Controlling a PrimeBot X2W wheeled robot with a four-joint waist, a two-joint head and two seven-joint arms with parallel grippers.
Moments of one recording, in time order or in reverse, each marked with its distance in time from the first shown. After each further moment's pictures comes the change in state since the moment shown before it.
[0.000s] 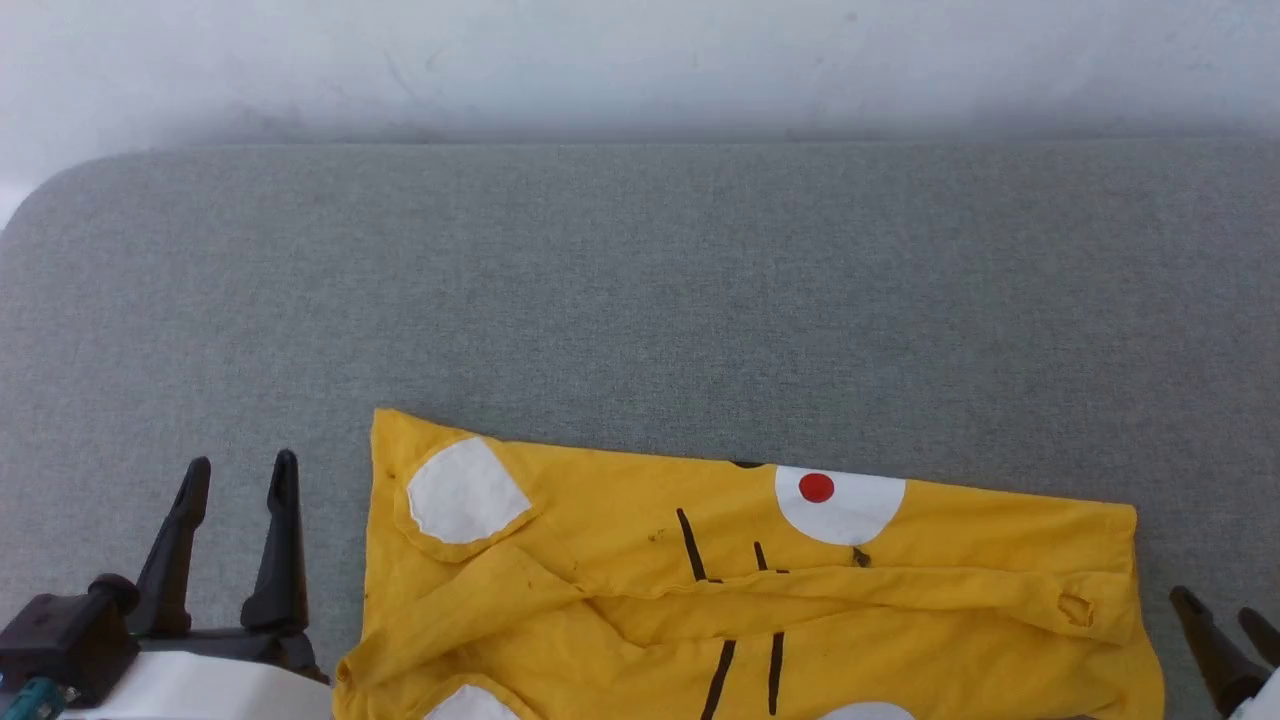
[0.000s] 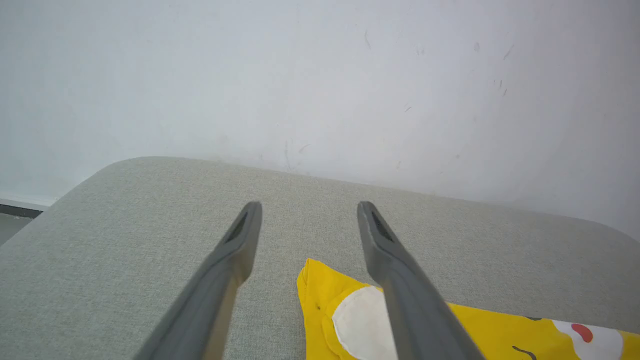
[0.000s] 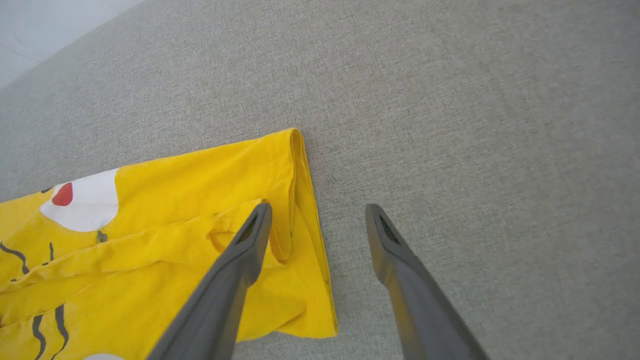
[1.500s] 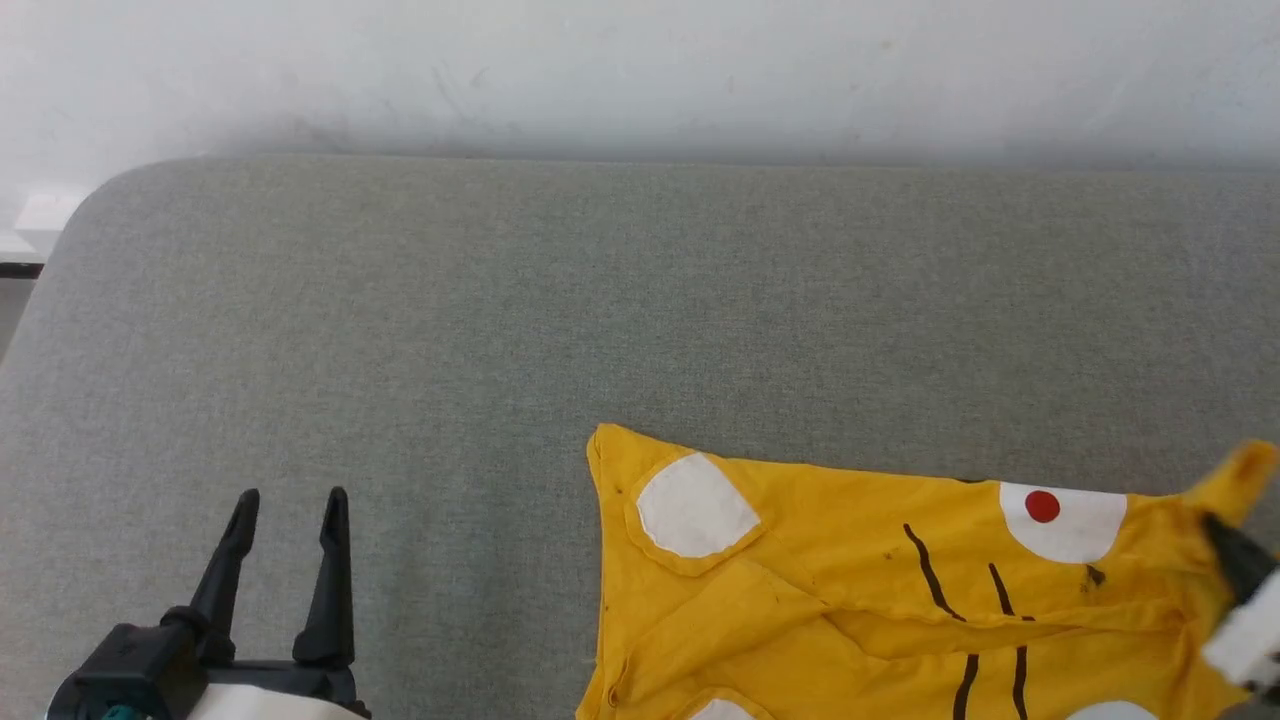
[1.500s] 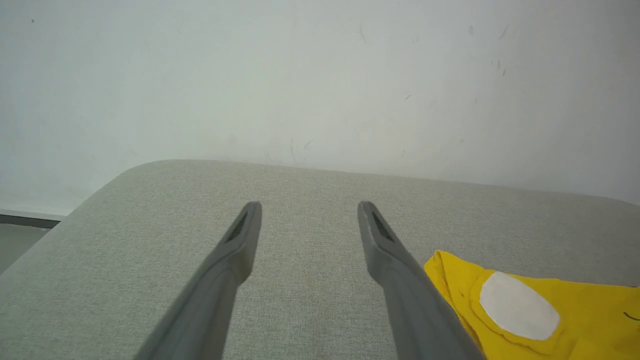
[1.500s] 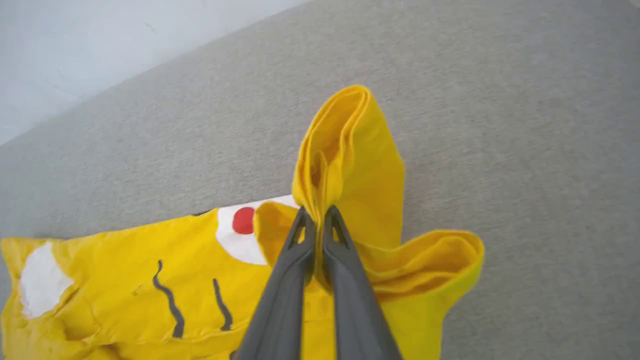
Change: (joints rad) left arm 0.027 -0.097 -0.006 0.048 0.188 -0.048 -0.001; right arm -0.188 -0.003 -0.058 0.135 -0.066 0.000 -0.007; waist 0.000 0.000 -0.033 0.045
